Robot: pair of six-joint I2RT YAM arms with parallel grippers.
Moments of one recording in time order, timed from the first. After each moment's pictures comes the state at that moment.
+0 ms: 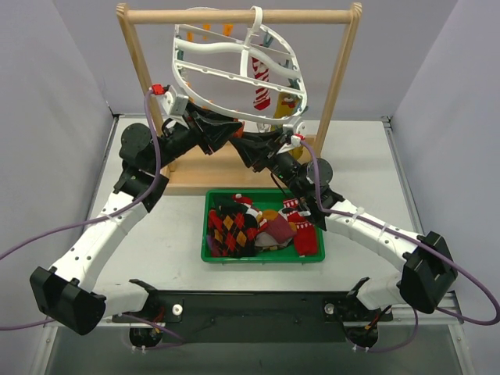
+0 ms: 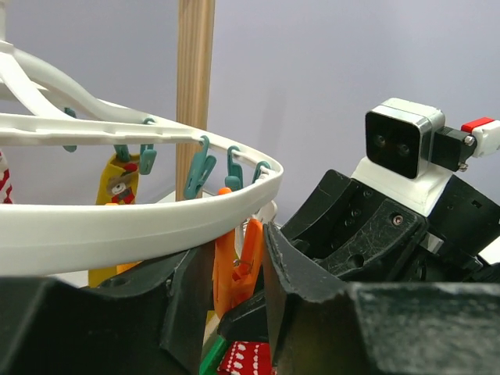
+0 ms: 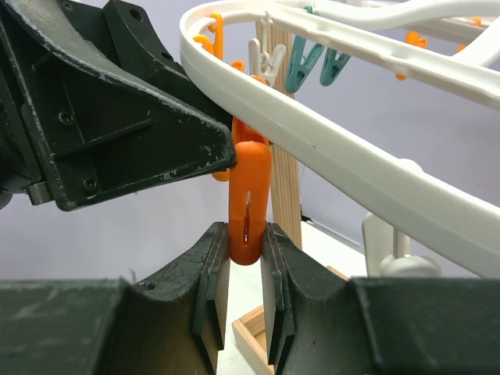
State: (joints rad) left arm -0.46 1.23 1.24 0.38 0.55 -0.41; right arm 0.77 1.36 0.96 0.87 -0.13 0.20
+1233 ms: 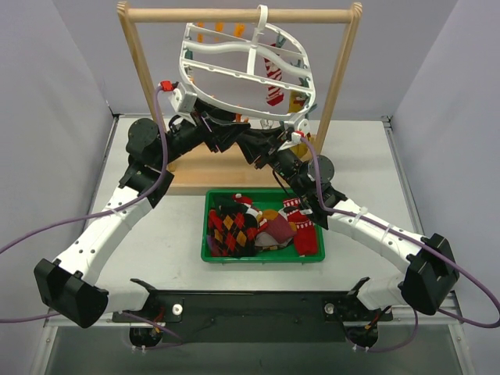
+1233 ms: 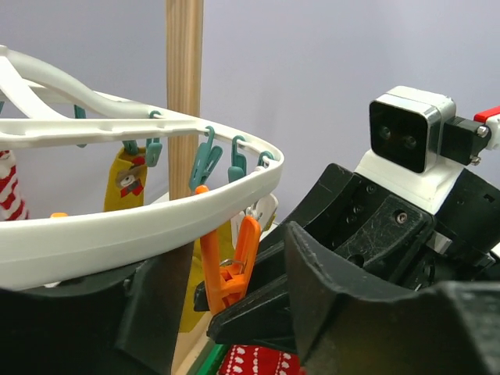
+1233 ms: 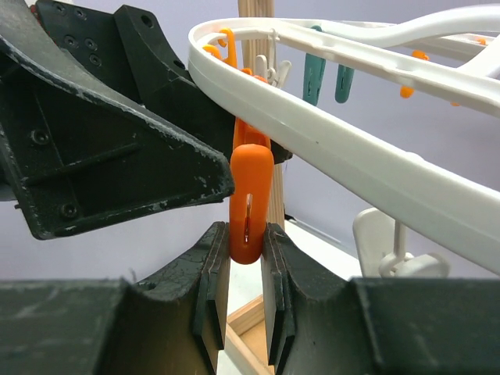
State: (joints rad) left arm -0.49 1.28 1.28 0.37 0.56 -0.39; right arm 0.77 1.35 0.99 0.80 -0.09 0.16
